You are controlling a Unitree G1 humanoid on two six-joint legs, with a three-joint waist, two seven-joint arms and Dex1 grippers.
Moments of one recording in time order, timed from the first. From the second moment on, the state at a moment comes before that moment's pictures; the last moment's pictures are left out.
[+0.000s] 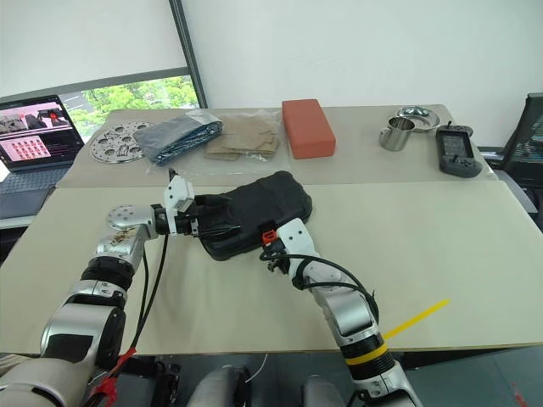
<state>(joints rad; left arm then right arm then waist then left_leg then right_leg) -0.80 0.44 -0.02 0.86 -0.16 -0.18 -1.29 -0.31 -0.15 0.28 -0.13 0.07 0.60 0.32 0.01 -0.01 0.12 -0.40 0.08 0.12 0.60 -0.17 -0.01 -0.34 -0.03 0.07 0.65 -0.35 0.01</state>
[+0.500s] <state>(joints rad) -0.85 0.42 -0.05 0.91 -0.10 -0.26 -1.27 -0.29 -0.19 0.29 -0.22 0.03 0.62 0.32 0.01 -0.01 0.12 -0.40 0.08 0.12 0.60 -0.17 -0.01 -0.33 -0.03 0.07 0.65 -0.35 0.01</state>
